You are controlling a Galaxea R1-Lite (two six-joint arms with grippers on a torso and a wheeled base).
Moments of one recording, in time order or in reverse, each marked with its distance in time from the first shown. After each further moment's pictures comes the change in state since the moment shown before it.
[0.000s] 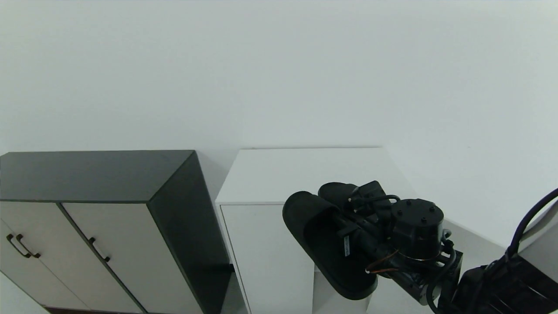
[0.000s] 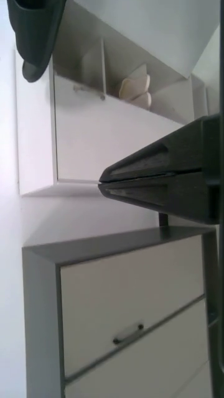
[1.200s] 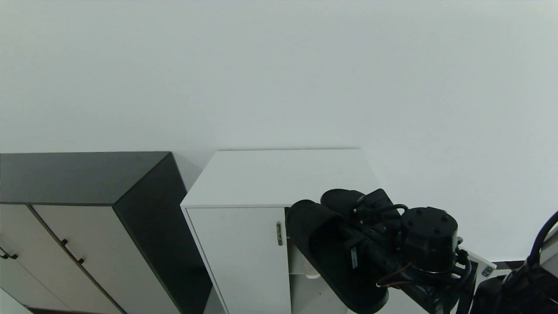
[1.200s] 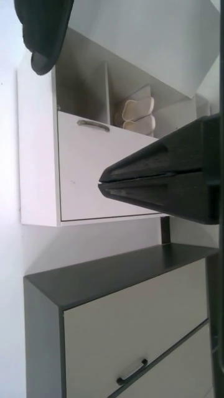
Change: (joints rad) left arm 0.000 0.000 0.000 0.000 0.000 -0.006; right arm 0.018 -0.047 0.078 0.000 0.002 -0.027
